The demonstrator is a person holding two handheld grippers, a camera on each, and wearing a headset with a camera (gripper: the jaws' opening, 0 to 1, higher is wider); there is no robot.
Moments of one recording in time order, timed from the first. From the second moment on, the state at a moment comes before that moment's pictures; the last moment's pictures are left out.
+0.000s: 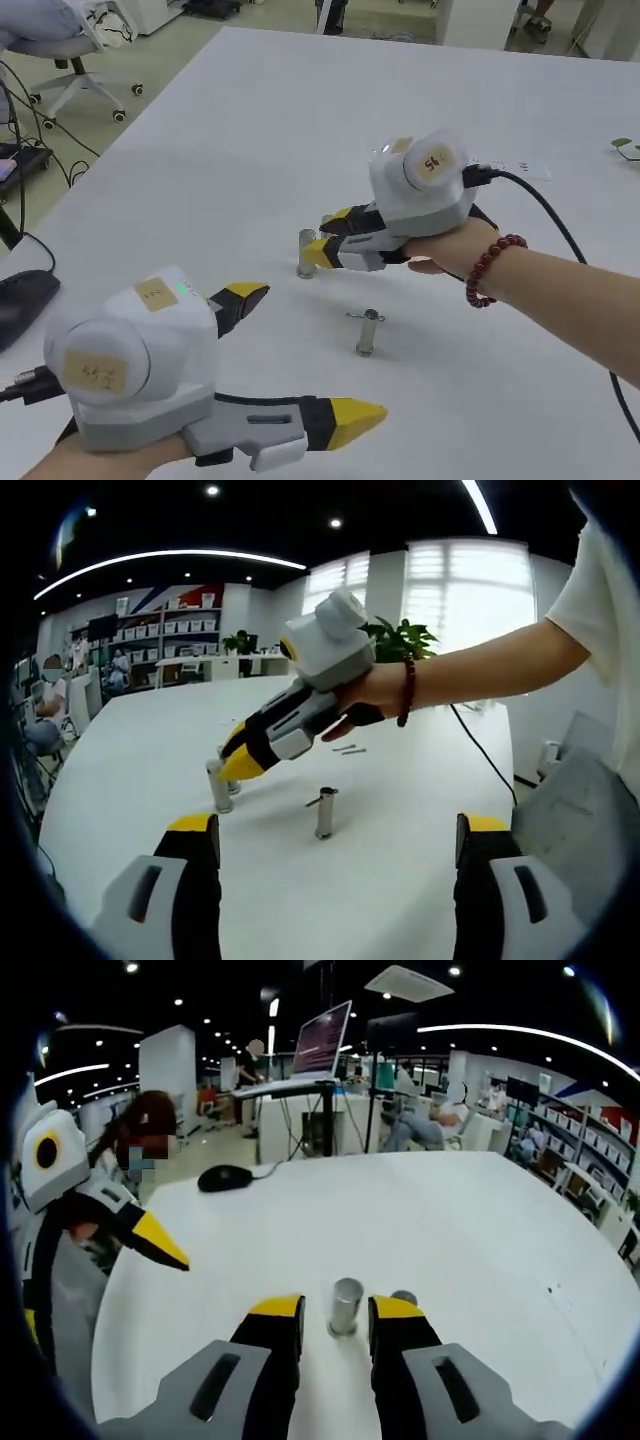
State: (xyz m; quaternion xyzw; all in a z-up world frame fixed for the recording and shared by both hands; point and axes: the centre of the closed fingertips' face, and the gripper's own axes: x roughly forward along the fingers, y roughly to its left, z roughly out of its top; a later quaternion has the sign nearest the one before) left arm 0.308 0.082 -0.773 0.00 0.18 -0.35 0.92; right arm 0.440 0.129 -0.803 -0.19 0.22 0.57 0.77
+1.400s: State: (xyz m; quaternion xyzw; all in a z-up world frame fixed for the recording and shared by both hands) left arm 0.306 0.094 -0.779 0.00 0.19 -0.33 0.92; right arm 0.441 0.133 -0.820 -0.15 0.24 0.53 0.80
